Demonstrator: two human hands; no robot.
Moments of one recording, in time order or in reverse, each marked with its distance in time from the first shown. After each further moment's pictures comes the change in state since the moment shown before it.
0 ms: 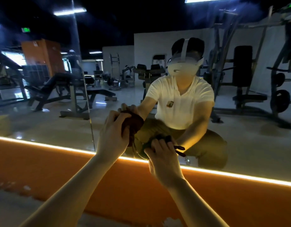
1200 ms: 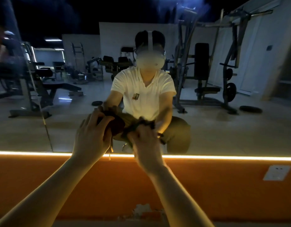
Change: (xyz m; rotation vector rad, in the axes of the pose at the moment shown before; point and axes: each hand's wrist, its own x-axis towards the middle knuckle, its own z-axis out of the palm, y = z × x) left_hand -0.011 0.025 0.037 0.084 -0.041 0.240; right_hand -0.004 0.036 -0.041 0.048 0.022 0.115
